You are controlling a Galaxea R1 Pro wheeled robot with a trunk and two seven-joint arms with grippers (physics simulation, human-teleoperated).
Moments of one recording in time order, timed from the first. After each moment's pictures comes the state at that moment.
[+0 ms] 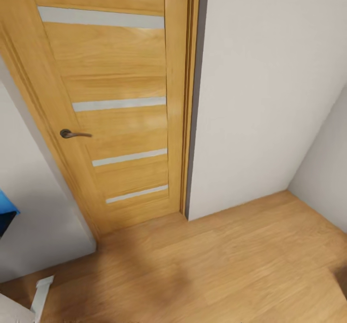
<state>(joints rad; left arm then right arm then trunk) -0.27 0.03 -0.06 -0.10 0.32 -0.40 0.00 -0.28 -0.03 -0.04 -0.11 0.03 -0.59 -0.16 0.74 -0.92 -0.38</state>
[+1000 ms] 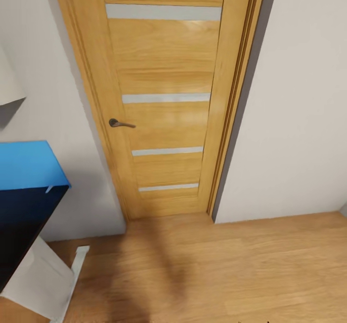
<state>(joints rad) -0.10 0.06 -0.06 -0.02 0.32 -0.78 0.00 -0.27 -0.05 -0.04 0.02 0.16 -0.97 -0.16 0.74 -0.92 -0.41</state>
